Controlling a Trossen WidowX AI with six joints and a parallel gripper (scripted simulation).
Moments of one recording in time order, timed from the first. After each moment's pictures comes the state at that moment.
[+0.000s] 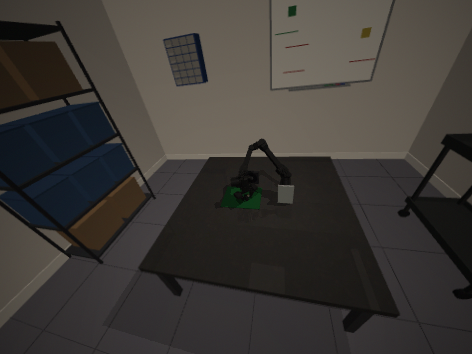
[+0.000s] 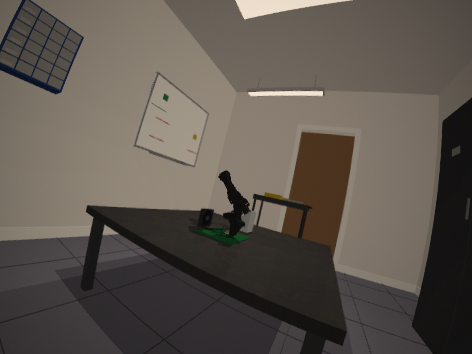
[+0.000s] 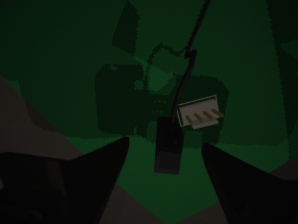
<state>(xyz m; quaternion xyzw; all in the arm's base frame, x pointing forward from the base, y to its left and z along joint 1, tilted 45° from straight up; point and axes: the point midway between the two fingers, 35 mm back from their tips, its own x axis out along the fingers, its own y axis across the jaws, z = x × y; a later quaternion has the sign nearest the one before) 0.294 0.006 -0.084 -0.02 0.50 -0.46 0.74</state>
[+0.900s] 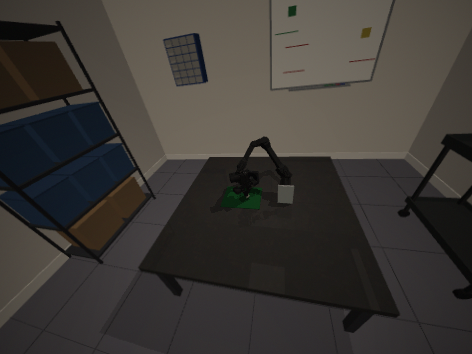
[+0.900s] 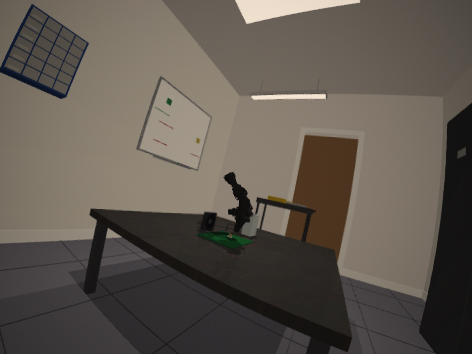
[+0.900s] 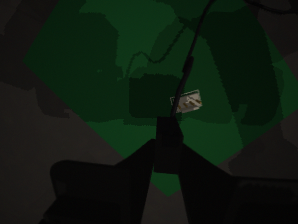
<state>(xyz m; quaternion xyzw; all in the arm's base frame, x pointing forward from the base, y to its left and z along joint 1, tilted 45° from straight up) 0.290 0.039 -0.051 -0.02 0.49 -0.46 0.74</state>
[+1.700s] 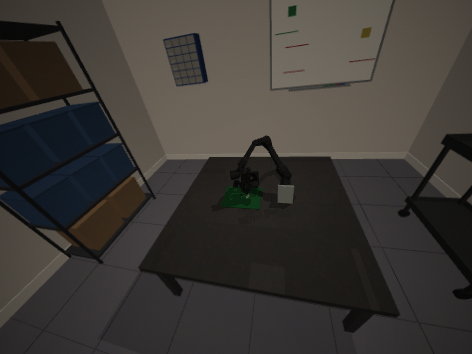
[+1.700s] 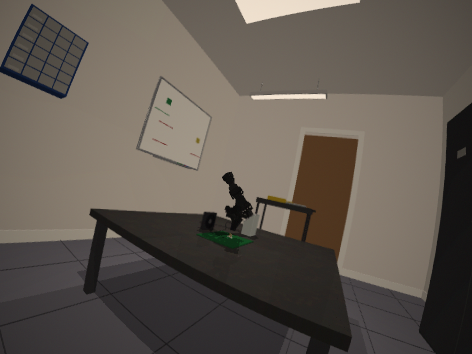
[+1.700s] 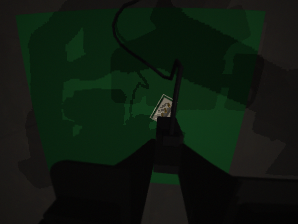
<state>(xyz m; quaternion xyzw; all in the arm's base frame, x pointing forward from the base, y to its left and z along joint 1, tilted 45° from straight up) 0.292 0.022 -0.034 0.26 0.28 -0.62 0.69</state>
